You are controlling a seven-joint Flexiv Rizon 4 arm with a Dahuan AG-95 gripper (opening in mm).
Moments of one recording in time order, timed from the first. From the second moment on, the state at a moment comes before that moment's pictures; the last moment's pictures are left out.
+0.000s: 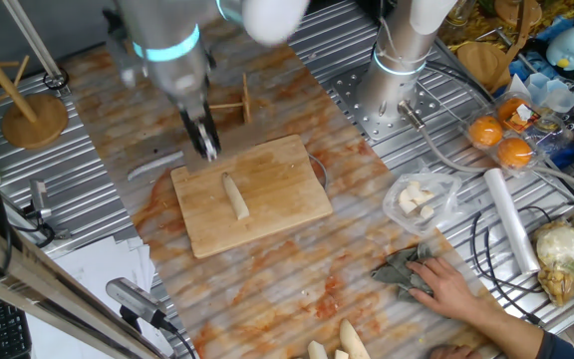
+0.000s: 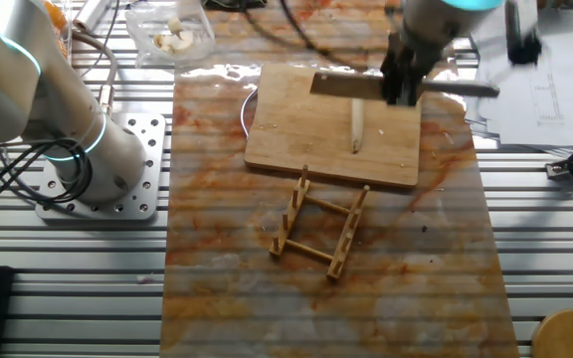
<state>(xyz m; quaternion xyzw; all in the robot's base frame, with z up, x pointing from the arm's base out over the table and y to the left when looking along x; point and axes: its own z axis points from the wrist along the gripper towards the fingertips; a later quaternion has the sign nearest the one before) 0.524 0.072 0.163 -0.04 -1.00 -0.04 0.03</state>
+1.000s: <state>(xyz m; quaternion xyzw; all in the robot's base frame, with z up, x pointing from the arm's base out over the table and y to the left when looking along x) 0.526 0.135 0.098 -0.04 -1.00 0.00 0.00</state>
